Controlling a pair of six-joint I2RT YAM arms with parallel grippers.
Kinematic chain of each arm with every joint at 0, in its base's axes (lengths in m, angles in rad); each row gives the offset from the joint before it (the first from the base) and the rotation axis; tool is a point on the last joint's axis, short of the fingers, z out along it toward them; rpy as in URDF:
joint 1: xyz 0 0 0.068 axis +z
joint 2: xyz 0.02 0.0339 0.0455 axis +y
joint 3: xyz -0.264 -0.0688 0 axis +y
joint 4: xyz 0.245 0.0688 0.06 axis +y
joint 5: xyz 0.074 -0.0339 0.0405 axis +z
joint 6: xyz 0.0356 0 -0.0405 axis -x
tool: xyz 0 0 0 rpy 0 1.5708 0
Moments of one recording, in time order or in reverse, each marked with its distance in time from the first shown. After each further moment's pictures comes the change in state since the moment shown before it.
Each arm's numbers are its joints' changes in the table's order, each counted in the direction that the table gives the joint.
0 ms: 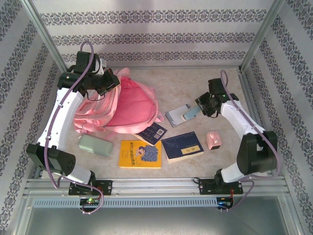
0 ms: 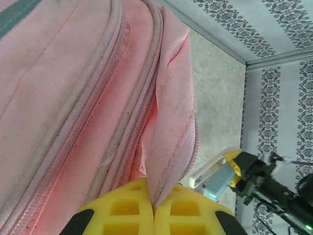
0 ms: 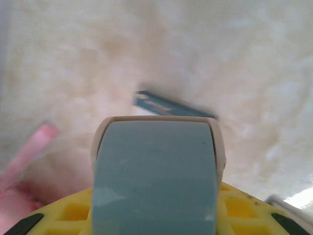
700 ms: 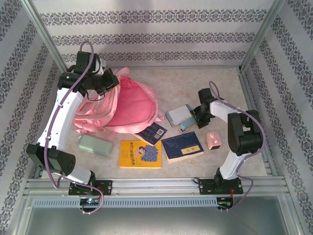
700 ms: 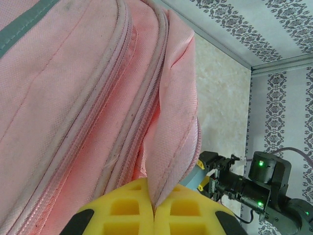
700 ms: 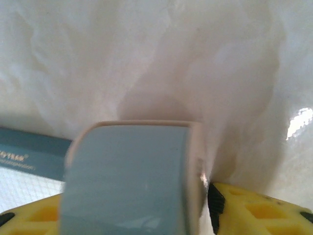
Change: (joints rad) left arm -0.004 0.000 -0.003 0.008 0.043 0.000; right arm 0.015 0.290 0.085 -0.044 -0.028 -0.180
